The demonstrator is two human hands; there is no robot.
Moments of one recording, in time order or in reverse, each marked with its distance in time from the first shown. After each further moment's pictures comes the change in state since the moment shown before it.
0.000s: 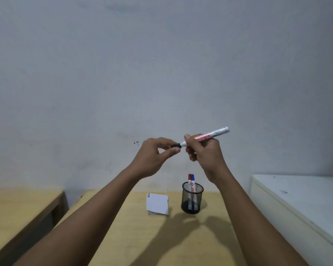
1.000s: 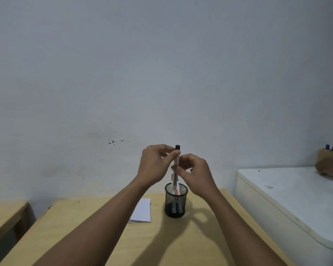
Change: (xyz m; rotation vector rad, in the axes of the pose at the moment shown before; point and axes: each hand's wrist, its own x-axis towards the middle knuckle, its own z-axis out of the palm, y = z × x) left_hand 0.042 -0.032 0.095 -0.099 0.103 -0.190; right_hand 0.014 0.094 -0.049 -0.454 0.014 0.057
